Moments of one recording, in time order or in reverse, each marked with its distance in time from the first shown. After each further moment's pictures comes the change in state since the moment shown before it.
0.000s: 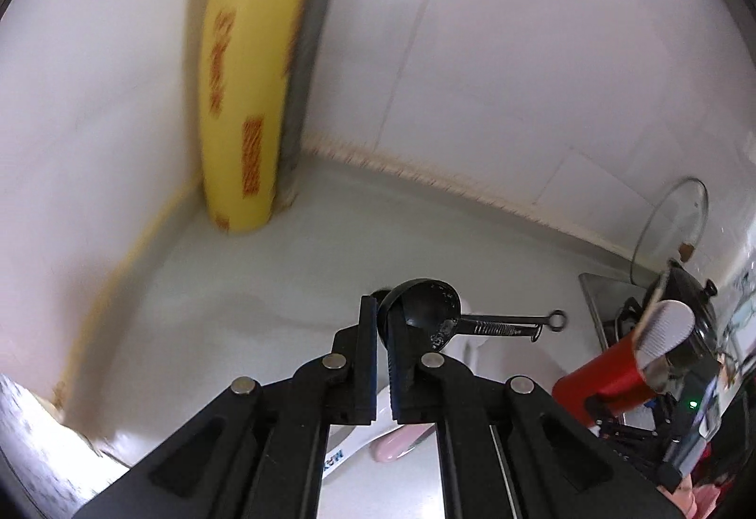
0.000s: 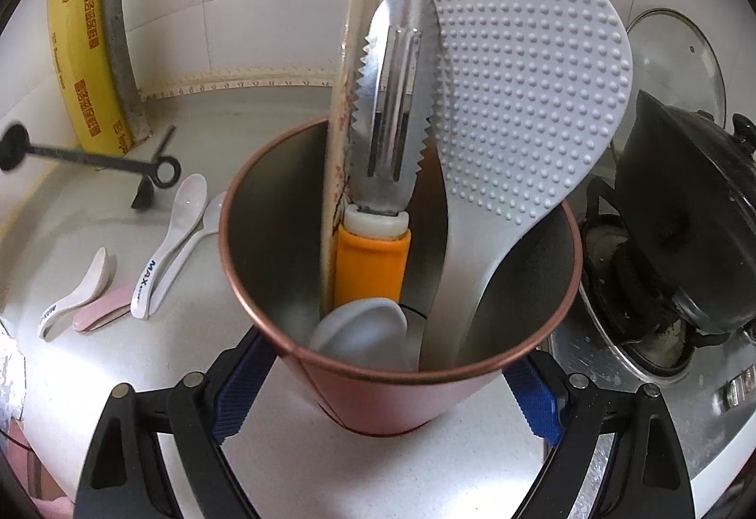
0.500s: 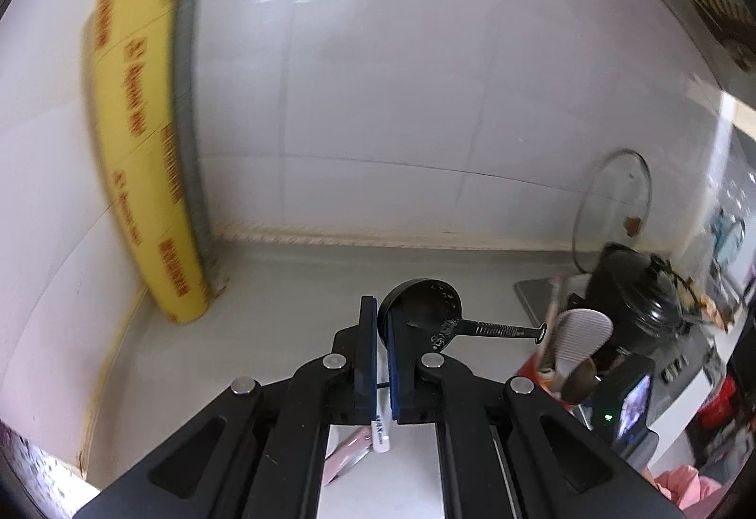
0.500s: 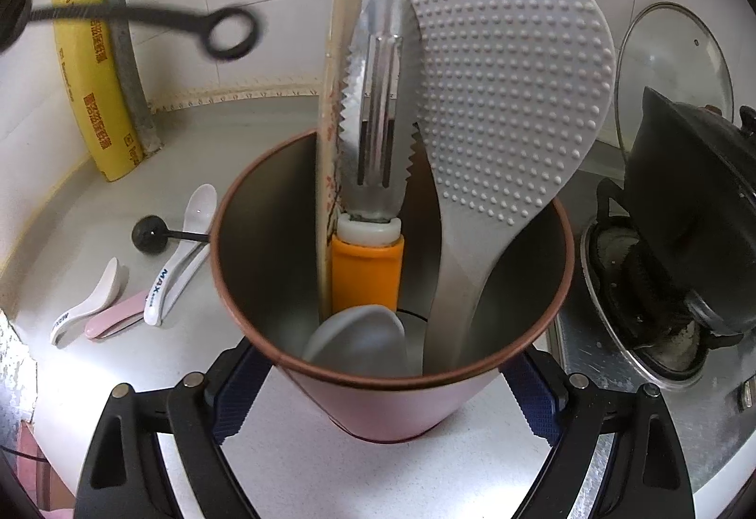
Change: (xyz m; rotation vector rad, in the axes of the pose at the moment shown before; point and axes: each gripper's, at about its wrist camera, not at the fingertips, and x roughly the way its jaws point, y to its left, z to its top) left arm -0.042 -0.112 0.026 0.232 -0.099 -0.076; right arm -0.007 -0.019 -0.001 0.020 -0.026 0.051
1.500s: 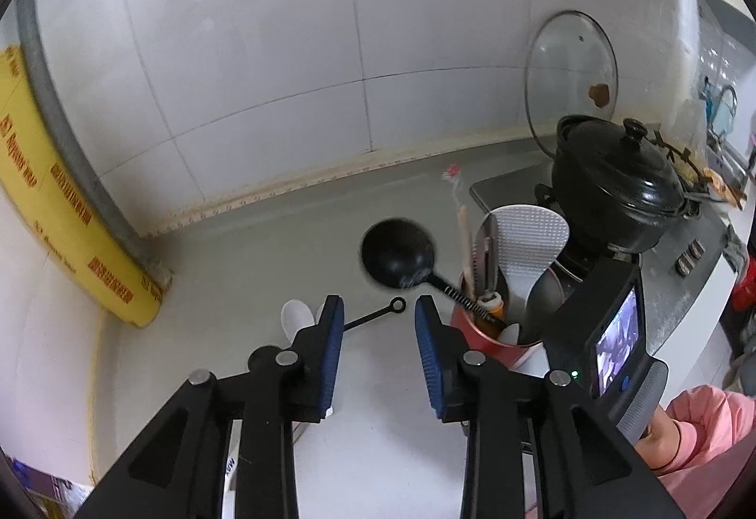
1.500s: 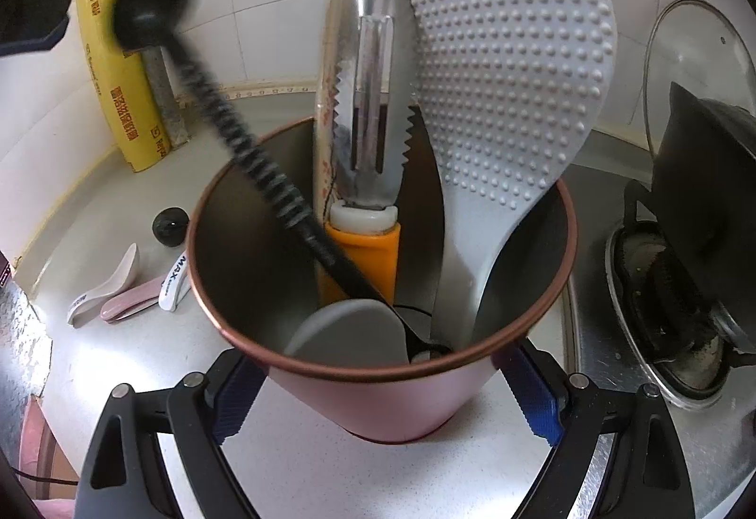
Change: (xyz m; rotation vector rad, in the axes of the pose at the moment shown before) left arm 0.045 -0.113 -0.031 0.251 0.214 0.021; right arm -0.007 -0.033 -0.018 -0.037 -0.002 0.105
